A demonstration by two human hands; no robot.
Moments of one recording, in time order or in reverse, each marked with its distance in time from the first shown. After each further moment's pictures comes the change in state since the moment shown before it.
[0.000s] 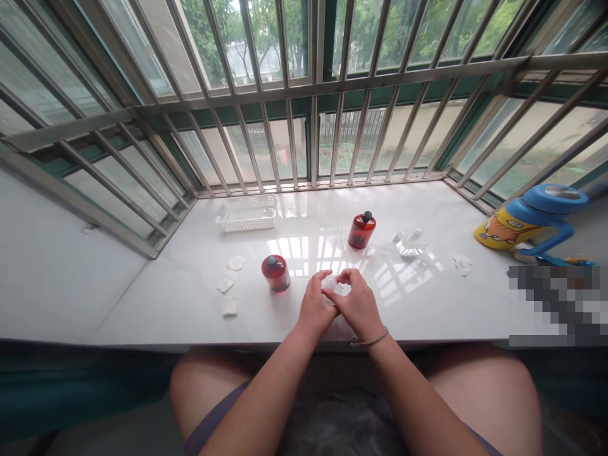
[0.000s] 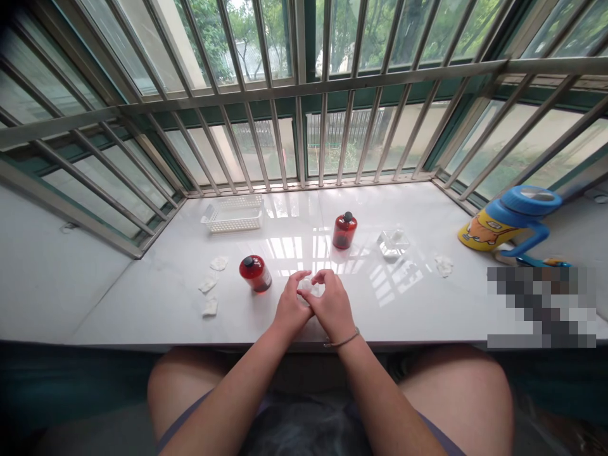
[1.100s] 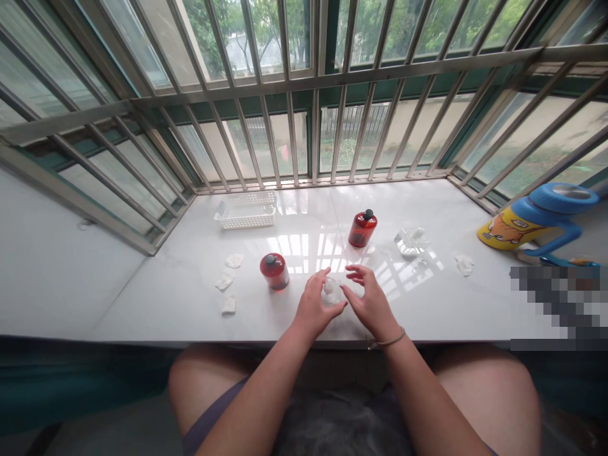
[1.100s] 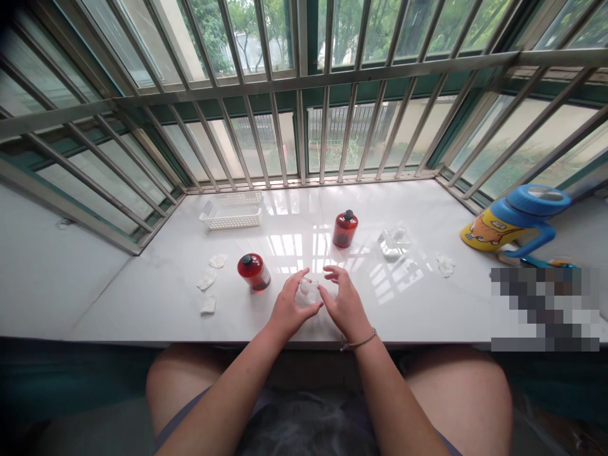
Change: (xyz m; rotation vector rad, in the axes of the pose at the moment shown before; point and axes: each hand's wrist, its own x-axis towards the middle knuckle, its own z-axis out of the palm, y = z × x) left_hand -0.002 0.000 -0.008 -0.017 -0.084 0.033; right_hand 0.001 0.030 -0.026 0.115 -0.069 -0.083
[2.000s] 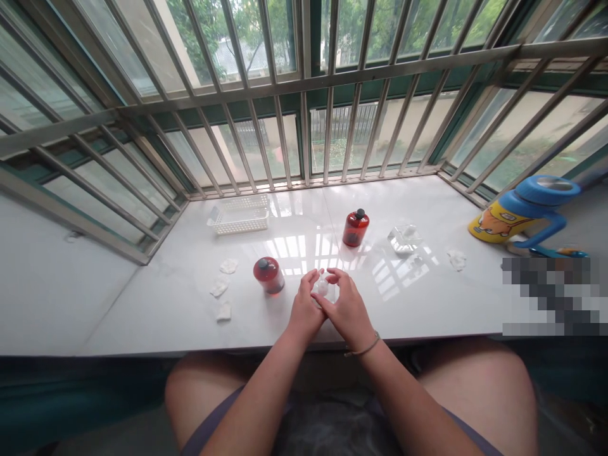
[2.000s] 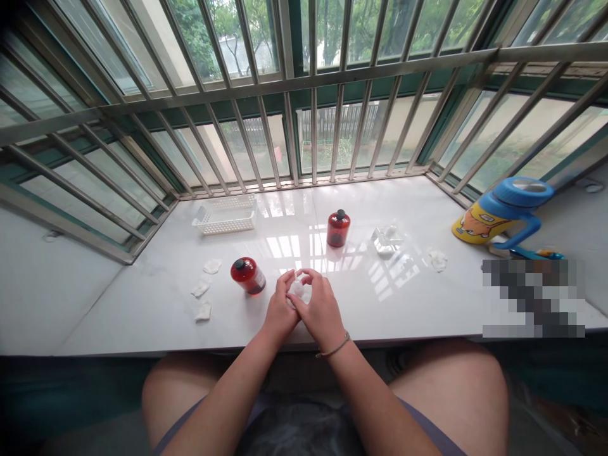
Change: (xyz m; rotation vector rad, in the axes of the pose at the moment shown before) left_hand -0.002 -0.003 0.001 -0.077 0.043 -0.102; right_hand -0.006 -0.037 0.037 -0.081 0.044 0.055
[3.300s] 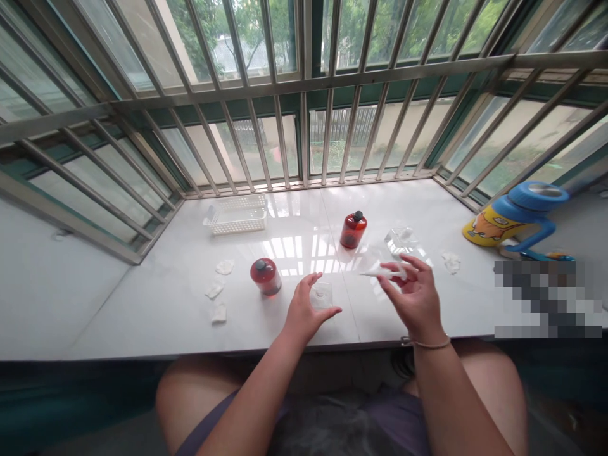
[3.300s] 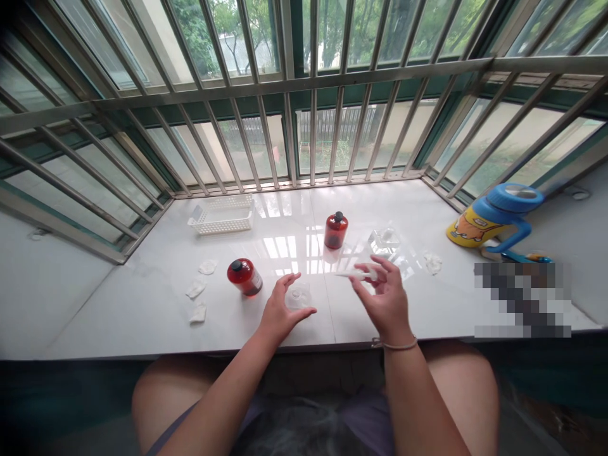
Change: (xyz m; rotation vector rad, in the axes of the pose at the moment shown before) left_hand 0.001 -0.002 -0.007 0.119 -0.050 0.059; right_hand 0.024 0.049 -0.111 0.295 0.276 0.009
